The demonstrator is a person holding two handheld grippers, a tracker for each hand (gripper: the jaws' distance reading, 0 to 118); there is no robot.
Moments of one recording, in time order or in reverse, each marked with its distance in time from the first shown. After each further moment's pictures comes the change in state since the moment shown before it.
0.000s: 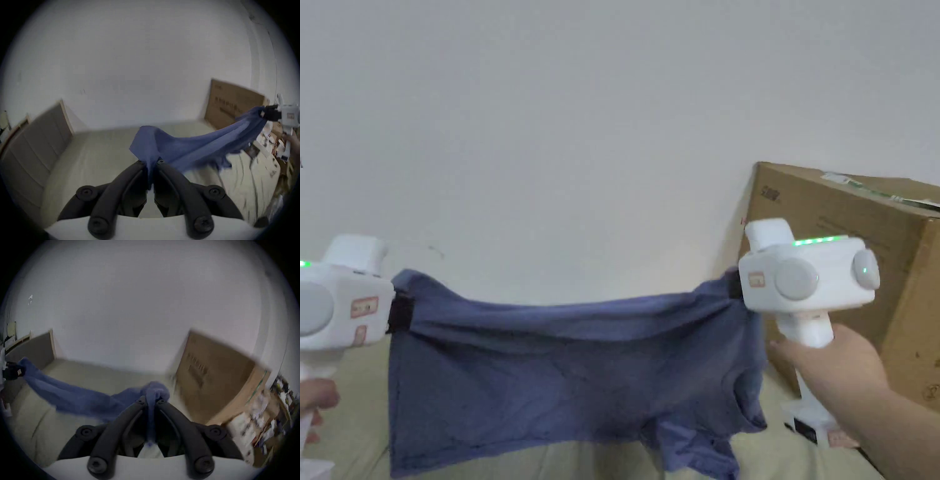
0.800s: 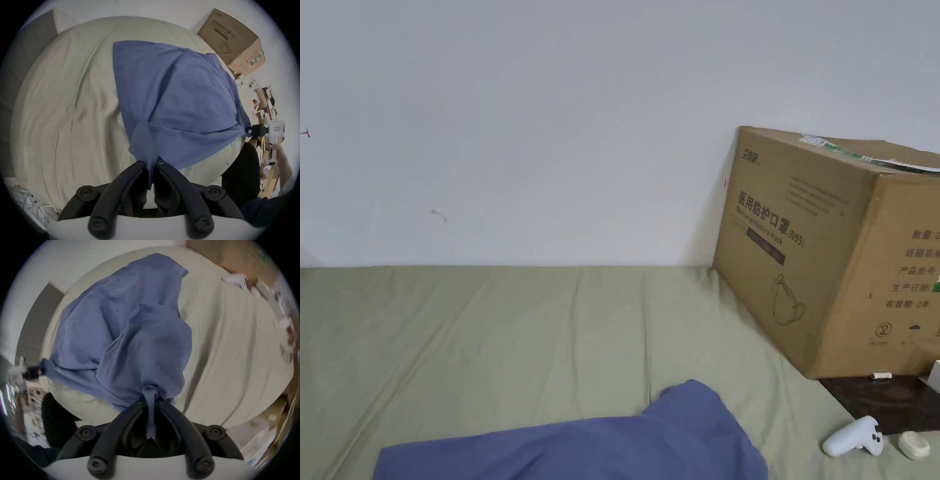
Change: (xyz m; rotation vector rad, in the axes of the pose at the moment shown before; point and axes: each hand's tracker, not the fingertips) left arm 0.007 -0.307 0.168 -0.697 -0.176 0.174; right arm 0.024 -0.374 0.181 -0.808 0.297 -0.338
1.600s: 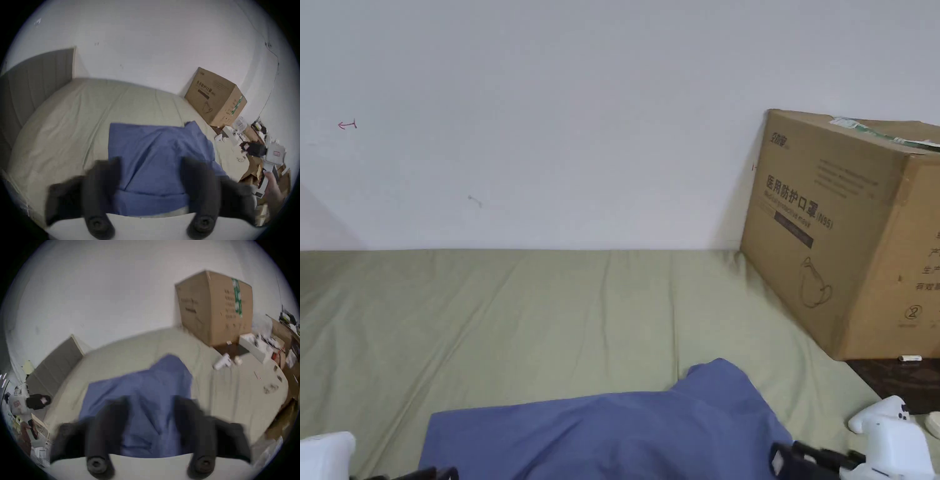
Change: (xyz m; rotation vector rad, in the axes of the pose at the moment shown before) left arm 0.072 0.016 0.100 0.654 -0.028 0.008; right arm -0.105 0.016 0.115 0.828 0.044 0.091
